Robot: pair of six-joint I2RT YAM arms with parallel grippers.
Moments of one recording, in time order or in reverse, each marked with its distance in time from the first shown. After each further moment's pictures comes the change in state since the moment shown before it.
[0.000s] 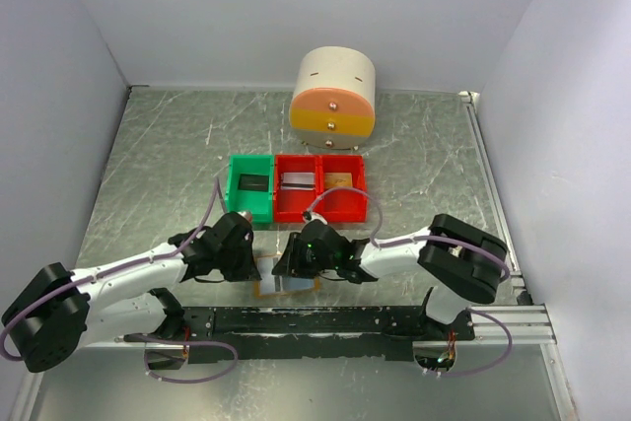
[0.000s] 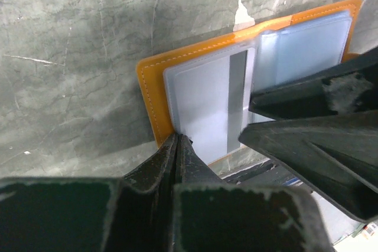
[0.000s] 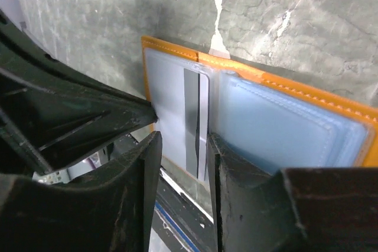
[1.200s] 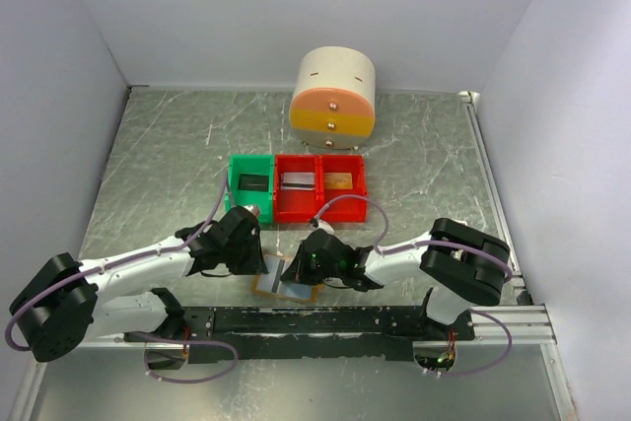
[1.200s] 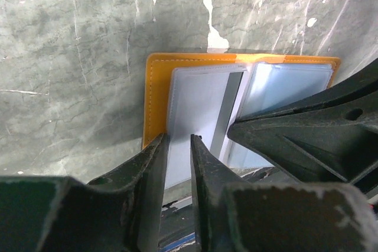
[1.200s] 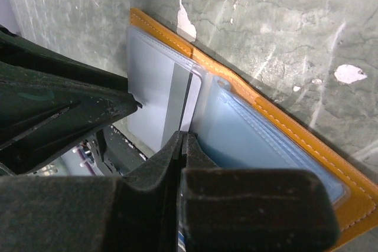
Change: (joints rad) left arm -0.015 0.066 0.068 0.014 -0.017 0.034; right arm 0.040 0.002 -0.056 0.017 0.065 0.072
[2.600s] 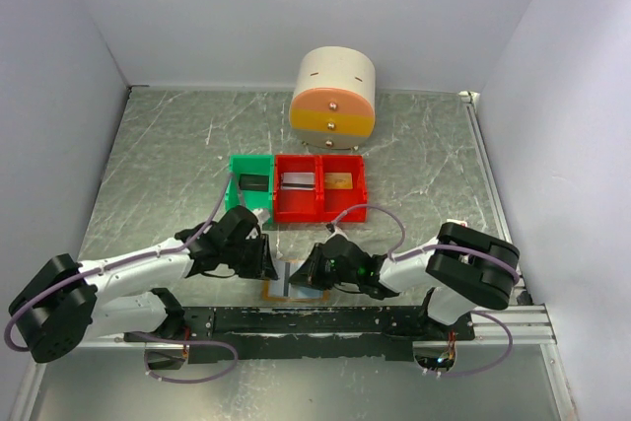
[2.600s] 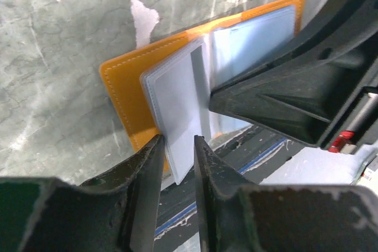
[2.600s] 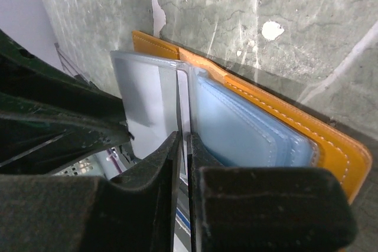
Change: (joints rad) left arm -0.006 -0.005 -0.030 0.097 0.184 0.054; right arm -0.035 -0.050 -0.175 0.207 -0.027 0.130
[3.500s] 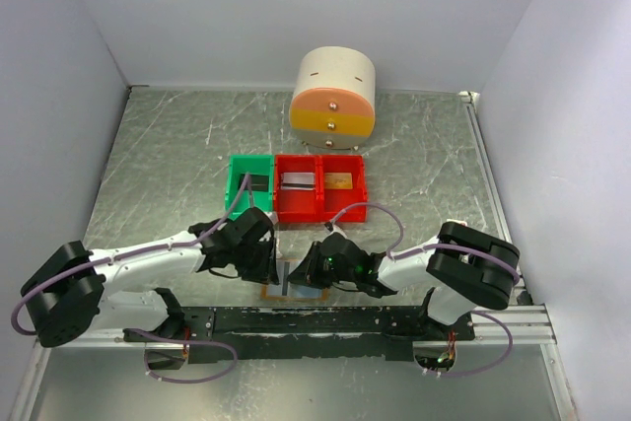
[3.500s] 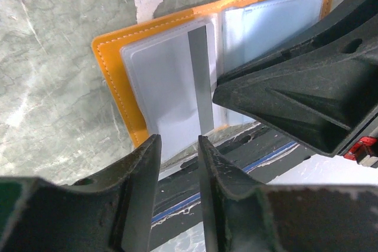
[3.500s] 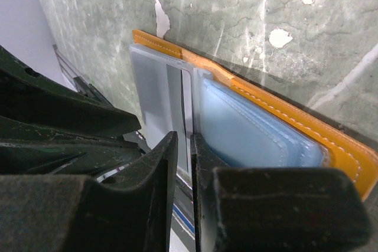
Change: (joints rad) left arm -0.090 0.081 0.126 -0.167 -0.094 -0.012; right arm -0.004 -0.002 0.029 -0.048 0.000 -0.005
